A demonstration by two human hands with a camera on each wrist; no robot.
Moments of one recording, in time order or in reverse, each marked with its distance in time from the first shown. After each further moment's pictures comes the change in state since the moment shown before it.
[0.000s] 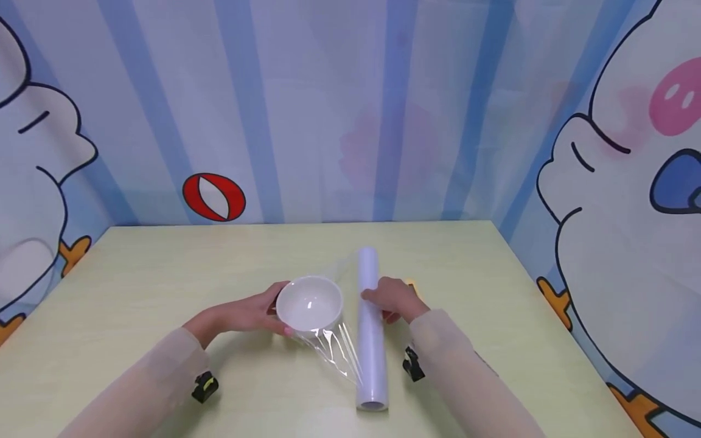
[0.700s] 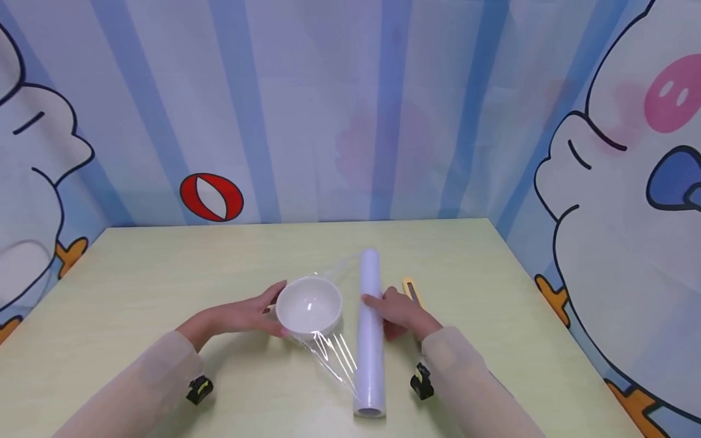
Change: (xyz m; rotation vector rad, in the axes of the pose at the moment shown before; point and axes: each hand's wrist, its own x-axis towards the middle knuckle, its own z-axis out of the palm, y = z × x) left_hand -0.011 0.008 0.001 0.022 -0.013 -0.076; right_hand -0.012 0.027 0.012 0.149 -0.050 0.001
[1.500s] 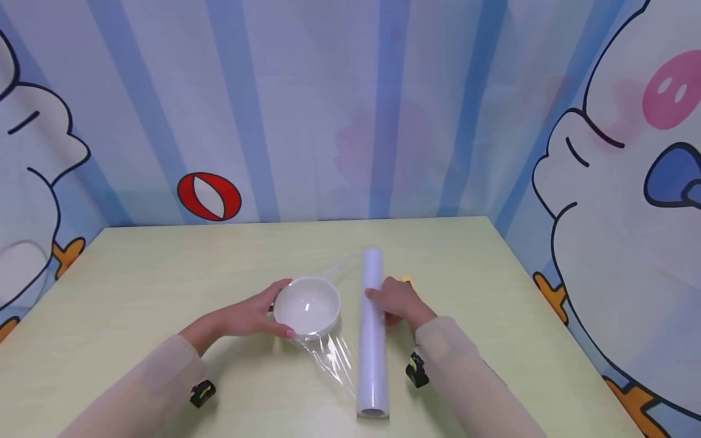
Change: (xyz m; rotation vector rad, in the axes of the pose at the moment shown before) left_hand 0.007 0.004 0.010 0.024 0.093 0.162; right_hand 0.001 -0.011 -0.010 -0.032 0.061 -0.038
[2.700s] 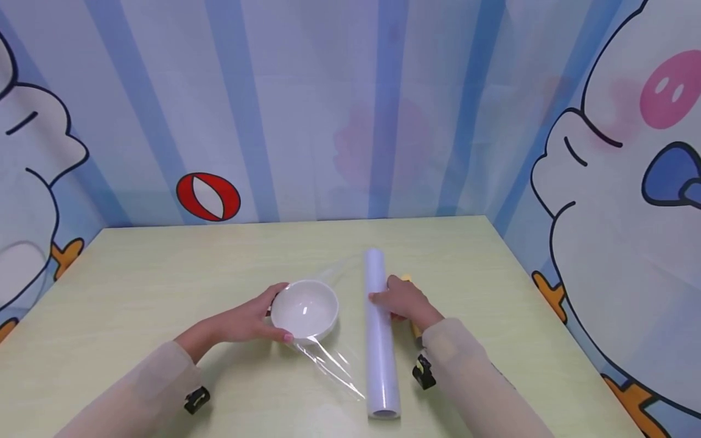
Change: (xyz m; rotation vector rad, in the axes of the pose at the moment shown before) left_hand -0.009 -0.001 0.005 0.021 0.028 -0.049; right_hand -0.005 0.005 -0.006 -0.080 0.040 -0.021
